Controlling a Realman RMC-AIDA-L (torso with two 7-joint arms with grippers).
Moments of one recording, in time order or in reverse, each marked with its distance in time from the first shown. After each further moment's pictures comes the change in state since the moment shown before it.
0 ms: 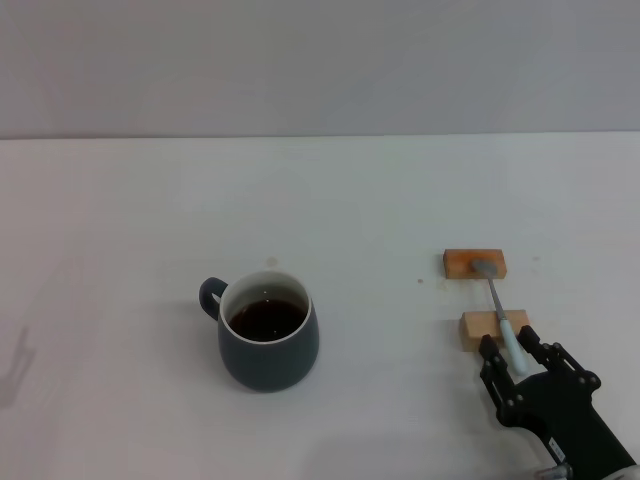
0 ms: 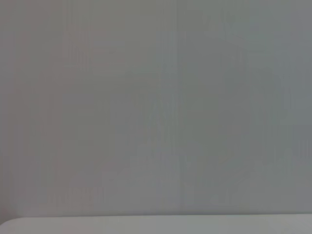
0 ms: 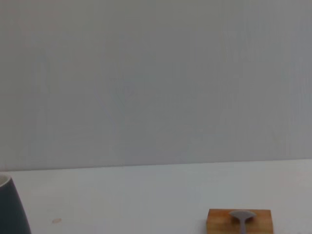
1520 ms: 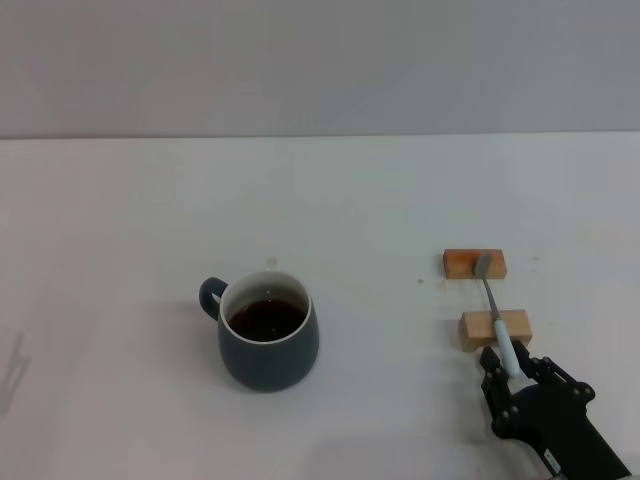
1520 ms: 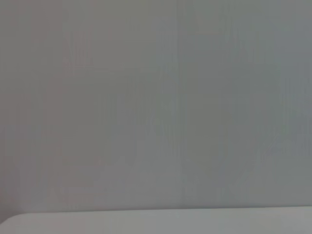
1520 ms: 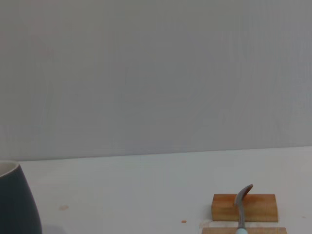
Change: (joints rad) left arm 0.013 0.000 0.007 0.011 0.004 0.005 0.000; right arm -0.010 0.002 -0.010 0.009 0.000 0.017 0.000
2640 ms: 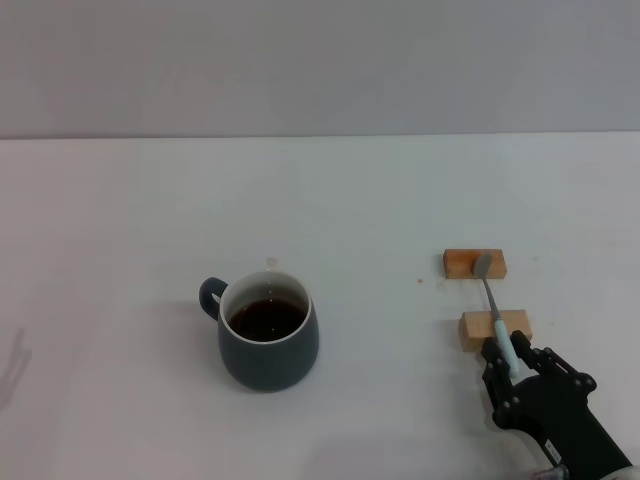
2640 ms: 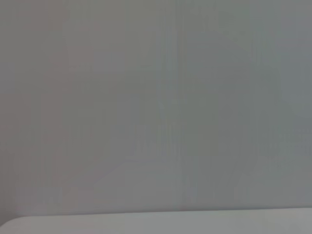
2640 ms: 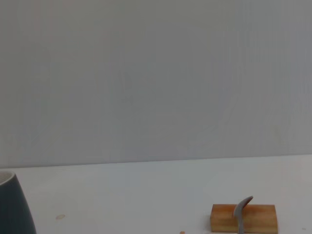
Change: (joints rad) left arm -0.017 0.000 -0.004 0.010 -0.002 -0.008 -0.002; right arm 0.012 -0.002 0.010 -0.002 -0.001 -0.005 0.000
